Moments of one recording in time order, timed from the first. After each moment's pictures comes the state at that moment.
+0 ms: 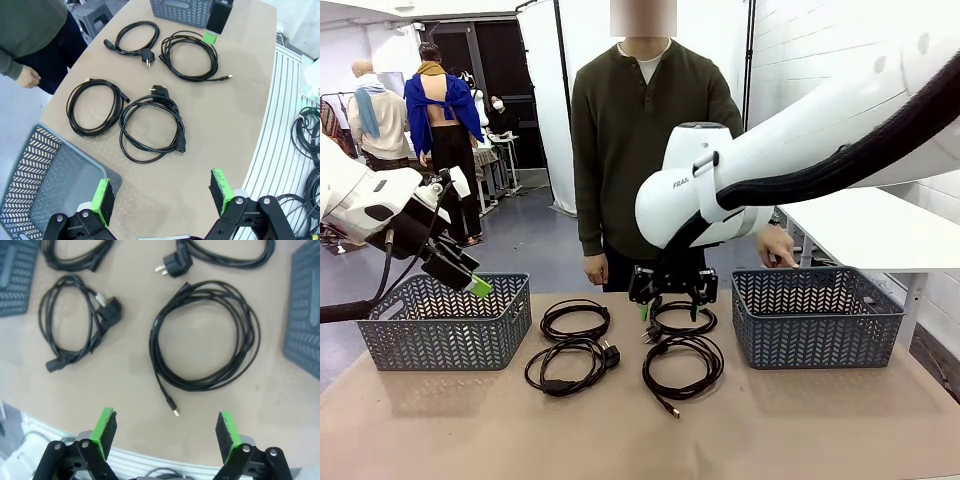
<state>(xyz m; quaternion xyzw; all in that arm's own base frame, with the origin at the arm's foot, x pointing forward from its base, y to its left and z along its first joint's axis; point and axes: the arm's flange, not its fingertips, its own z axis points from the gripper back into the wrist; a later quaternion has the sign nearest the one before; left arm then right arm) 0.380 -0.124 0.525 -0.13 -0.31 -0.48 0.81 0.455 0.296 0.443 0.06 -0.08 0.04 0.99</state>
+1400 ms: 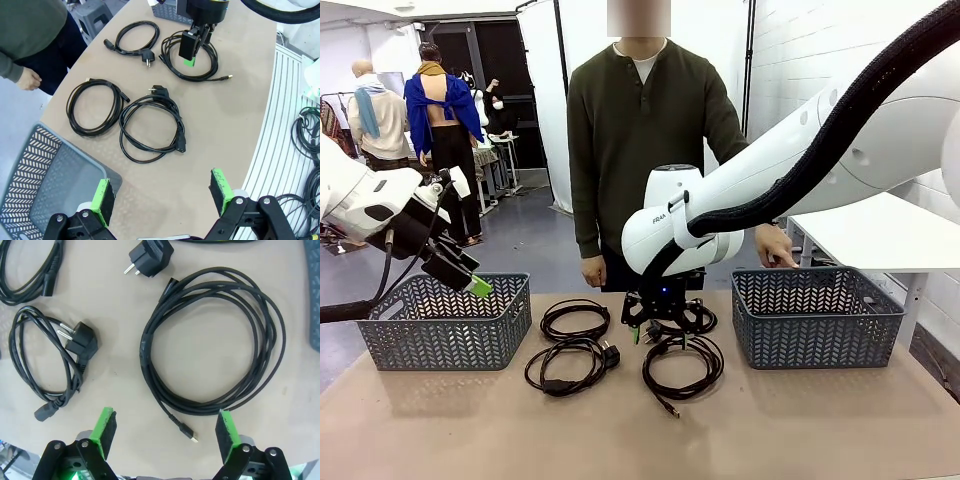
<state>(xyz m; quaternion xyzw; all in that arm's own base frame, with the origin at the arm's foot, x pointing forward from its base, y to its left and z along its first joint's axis) 0.380 -0.124 0.525 -0.13 -0.31 -0.48 0.81 0.489 0.319 0.377 0.05 -0.02 -0.06 1.00</state>
